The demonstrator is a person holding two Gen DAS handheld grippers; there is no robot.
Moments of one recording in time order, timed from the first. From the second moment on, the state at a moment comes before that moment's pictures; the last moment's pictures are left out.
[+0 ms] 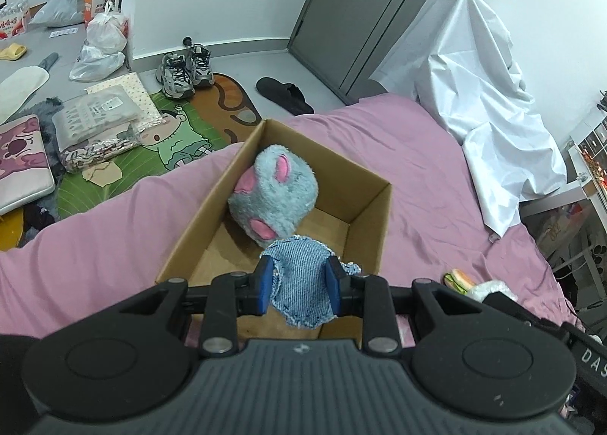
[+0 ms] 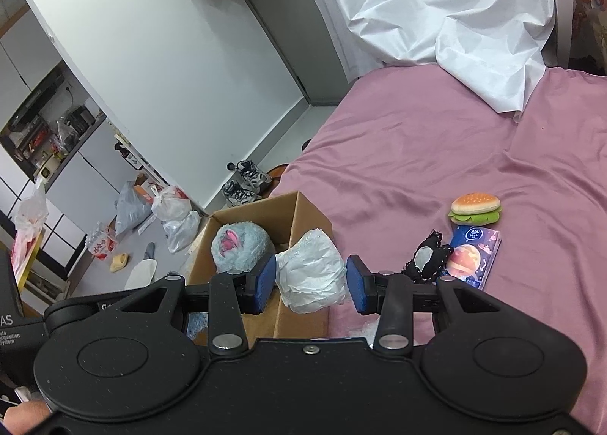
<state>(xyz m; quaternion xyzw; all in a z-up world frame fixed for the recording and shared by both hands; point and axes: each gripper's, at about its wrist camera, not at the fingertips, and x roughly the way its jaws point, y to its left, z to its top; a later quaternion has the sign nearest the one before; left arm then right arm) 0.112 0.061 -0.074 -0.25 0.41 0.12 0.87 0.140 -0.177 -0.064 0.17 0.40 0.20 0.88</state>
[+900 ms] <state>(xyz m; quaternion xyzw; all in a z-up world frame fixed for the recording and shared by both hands) 0.141 0.099 -0.102 -0.24 0.44 0.15 0.86 0.156 -0.120 -0.085 0.14 0.43 0.22 0.87</state>
